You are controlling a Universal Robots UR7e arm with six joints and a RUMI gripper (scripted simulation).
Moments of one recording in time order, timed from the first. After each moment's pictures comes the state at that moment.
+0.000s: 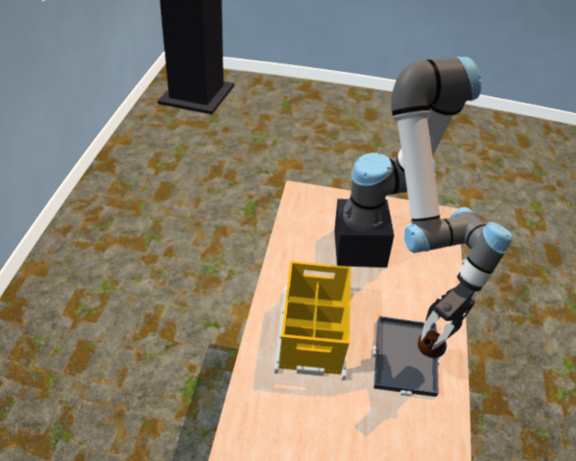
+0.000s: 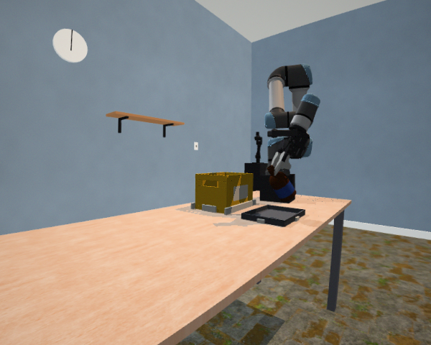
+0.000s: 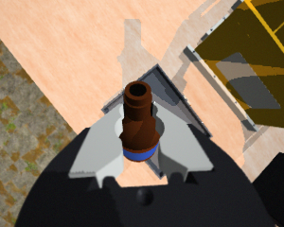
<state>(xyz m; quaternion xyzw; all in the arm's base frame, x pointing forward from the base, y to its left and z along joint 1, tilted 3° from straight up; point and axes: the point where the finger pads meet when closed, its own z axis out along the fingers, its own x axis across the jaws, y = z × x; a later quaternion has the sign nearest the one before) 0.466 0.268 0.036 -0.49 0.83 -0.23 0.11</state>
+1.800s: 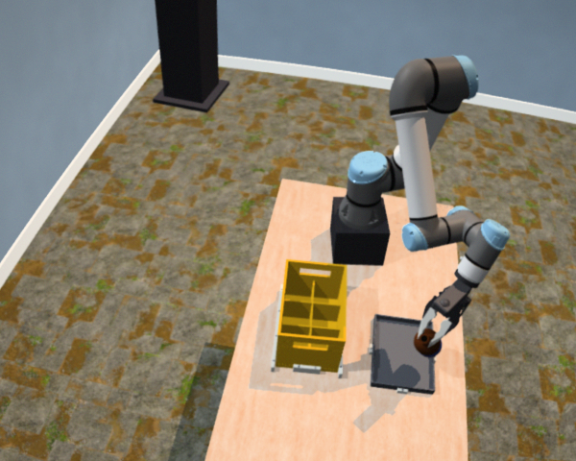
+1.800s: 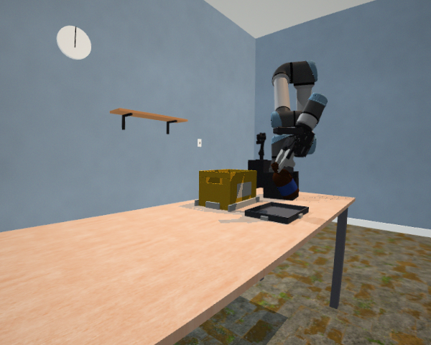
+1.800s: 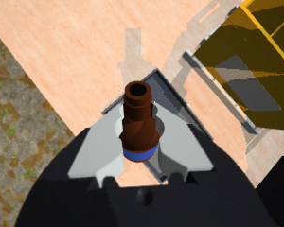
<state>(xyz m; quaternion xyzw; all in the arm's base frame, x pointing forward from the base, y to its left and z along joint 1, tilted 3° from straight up) 0.465 0.268 0.037 -0.49 0.83 -0.25 0.12</state>
